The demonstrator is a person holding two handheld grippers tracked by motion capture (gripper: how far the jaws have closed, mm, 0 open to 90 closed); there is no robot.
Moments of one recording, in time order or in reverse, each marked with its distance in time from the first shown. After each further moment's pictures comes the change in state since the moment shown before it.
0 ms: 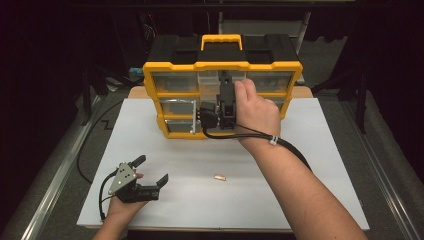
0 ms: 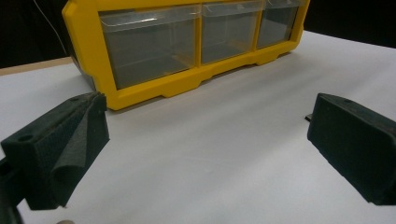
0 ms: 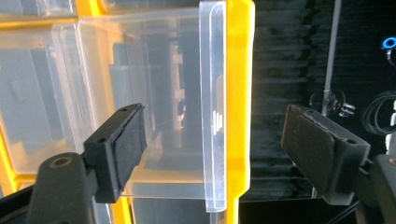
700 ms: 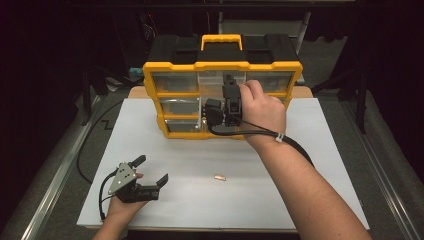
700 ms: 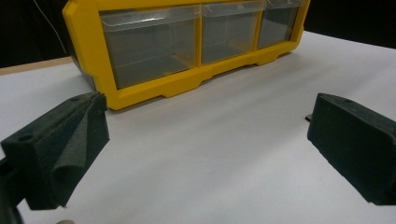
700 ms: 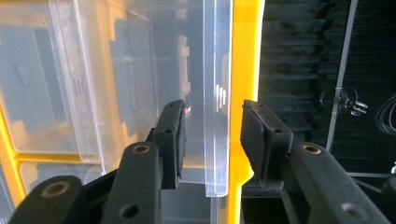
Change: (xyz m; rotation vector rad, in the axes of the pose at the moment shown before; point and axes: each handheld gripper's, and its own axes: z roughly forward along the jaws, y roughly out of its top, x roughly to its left) left arm 0.000 0.000 0.000 0.000 0.000 -0.002; right arm -0.005 -0.011 0.003 0.022 0.035 -0.020
